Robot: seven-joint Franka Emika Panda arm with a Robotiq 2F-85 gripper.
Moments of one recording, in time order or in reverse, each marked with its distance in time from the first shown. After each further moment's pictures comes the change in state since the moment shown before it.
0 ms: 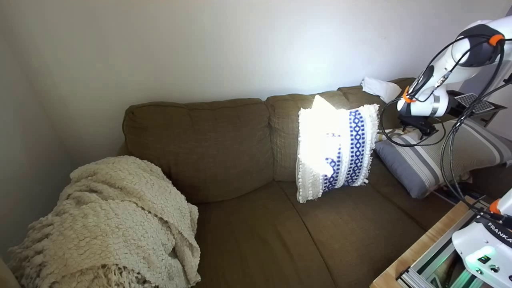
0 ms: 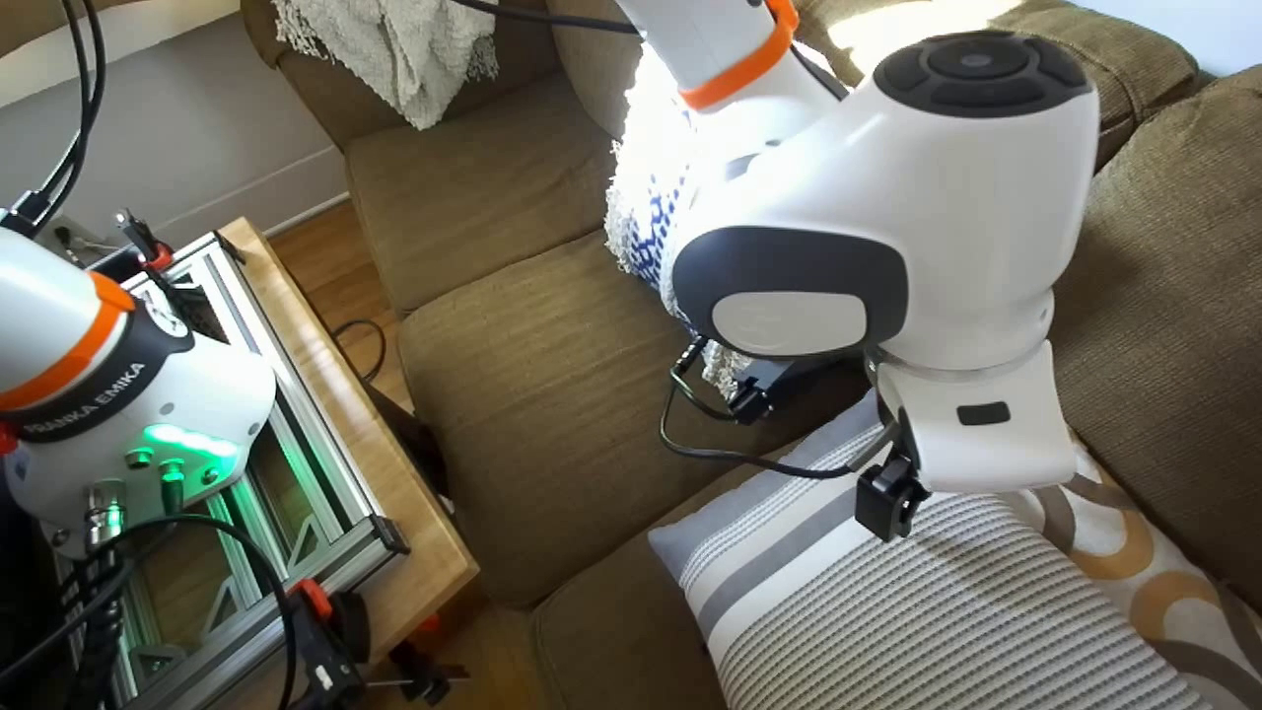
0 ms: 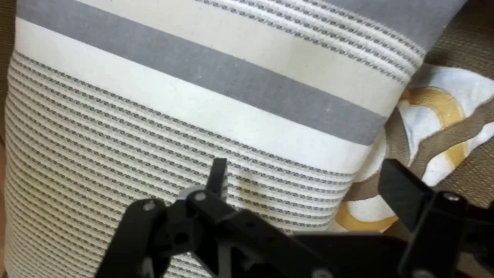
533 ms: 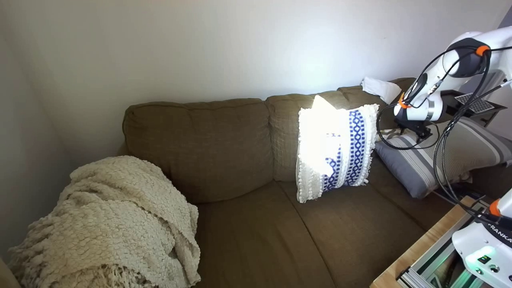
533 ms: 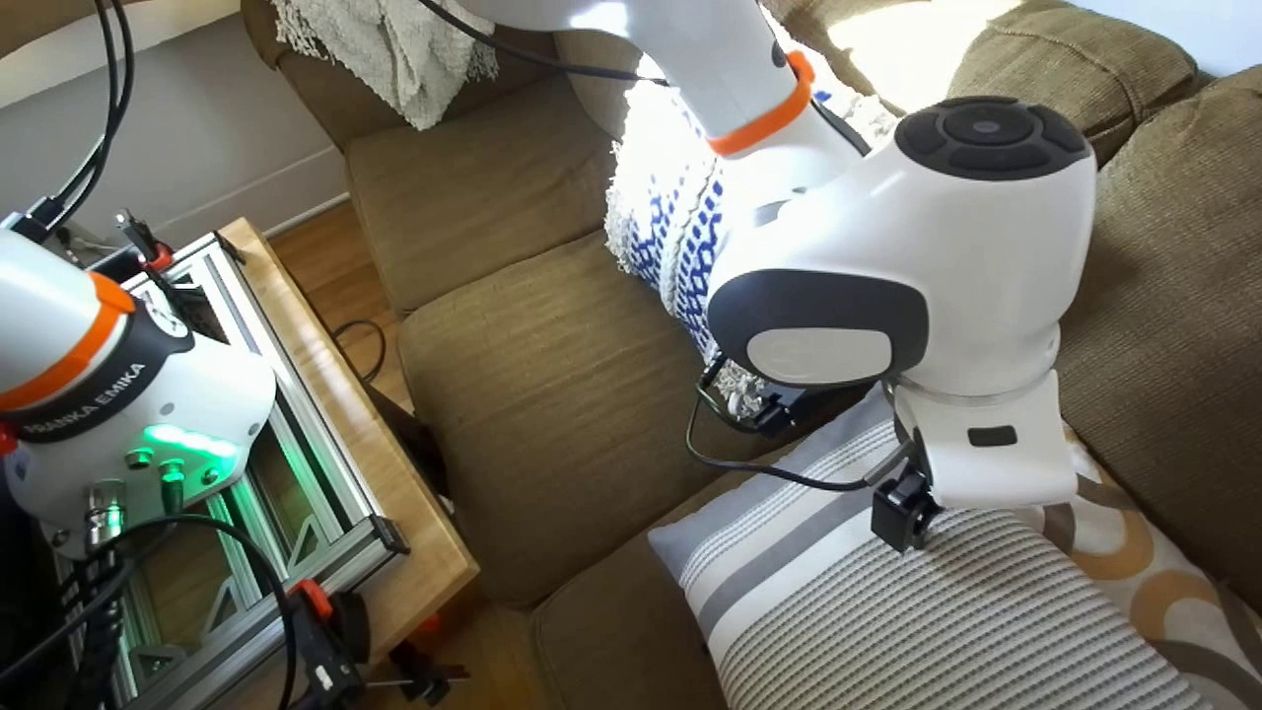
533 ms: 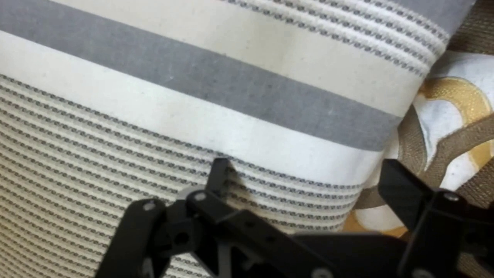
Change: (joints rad) arm -0.029 0.105 0.015 0.108 0.001 0.005 0.048
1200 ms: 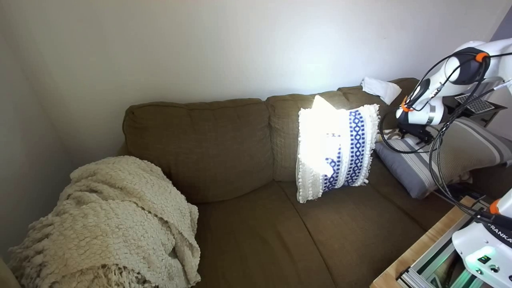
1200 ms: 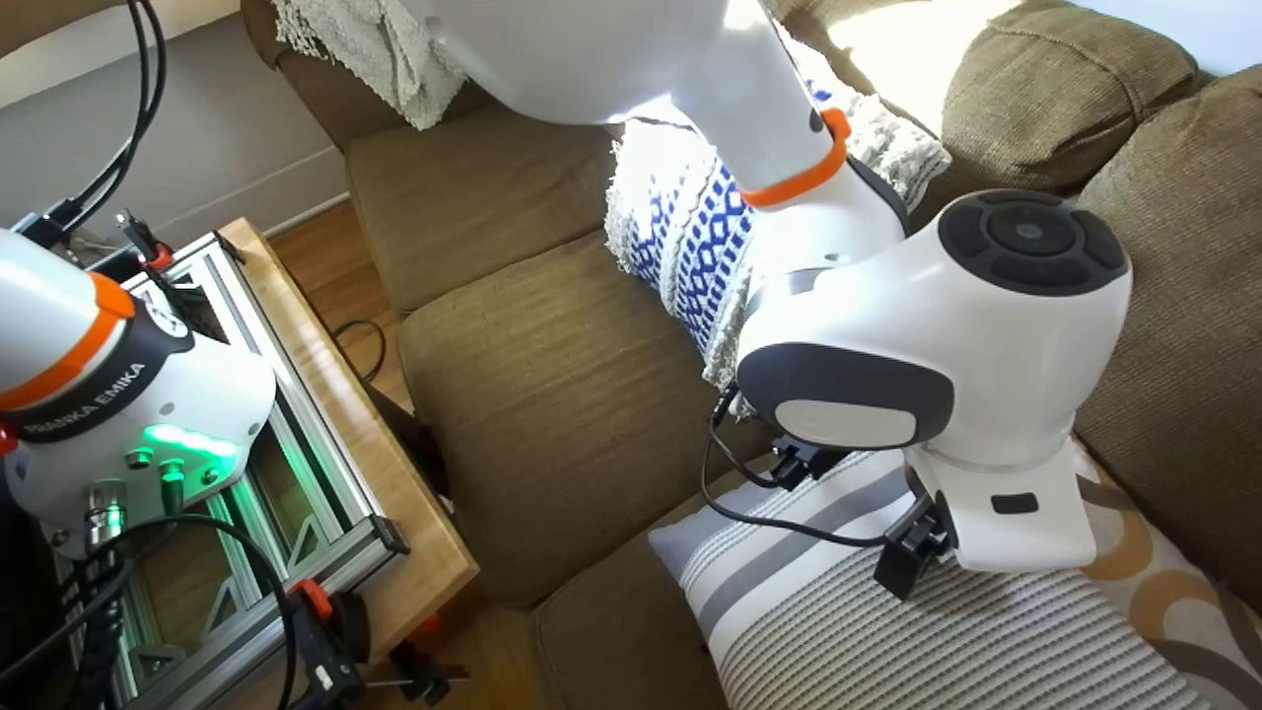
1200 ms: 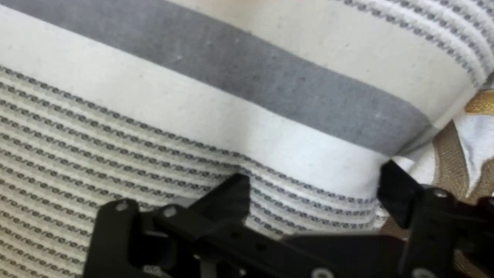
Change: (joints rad) arm -0.125 0.083 0.083 0.117 0.001 -0.042 -0.105
